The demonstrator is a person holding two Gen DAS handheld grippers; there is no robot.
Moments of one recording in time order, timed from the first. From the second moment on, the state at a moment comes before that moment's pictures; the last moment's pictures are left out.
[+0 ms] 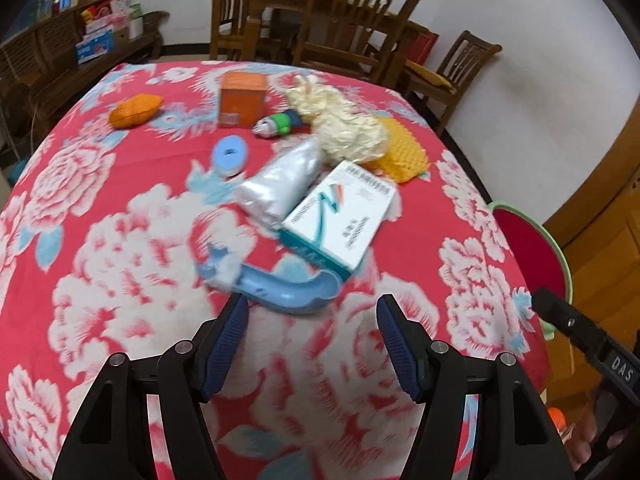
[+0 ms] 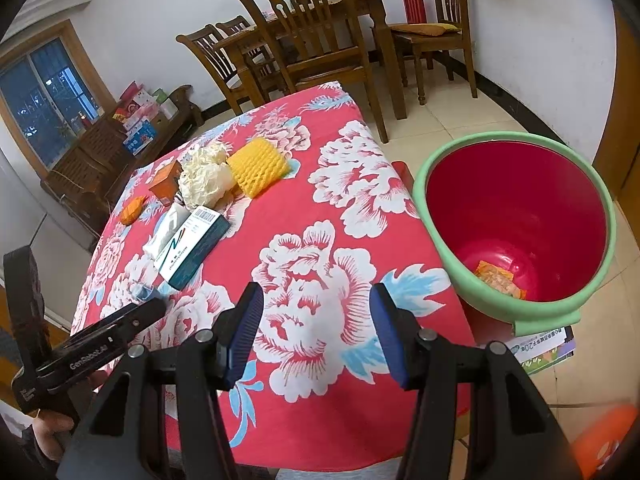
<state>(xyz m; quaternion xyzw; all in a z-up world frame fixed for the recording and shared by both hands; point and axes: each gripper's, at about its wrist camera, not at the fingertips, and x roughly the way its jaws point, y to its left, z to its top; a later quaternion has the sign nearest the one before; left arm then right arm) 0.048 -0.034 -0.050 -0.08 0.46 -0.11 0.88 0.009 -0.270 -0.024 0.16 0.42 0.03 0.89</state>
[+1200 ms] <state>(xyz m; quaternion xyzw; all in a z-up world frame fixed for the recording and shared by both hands) 0.074 0.019 -0.055 -0.09 0.44 -0.05 0.89 0.016 -0.251 -0.024 0.15 0.43 0.04 0.89</state>
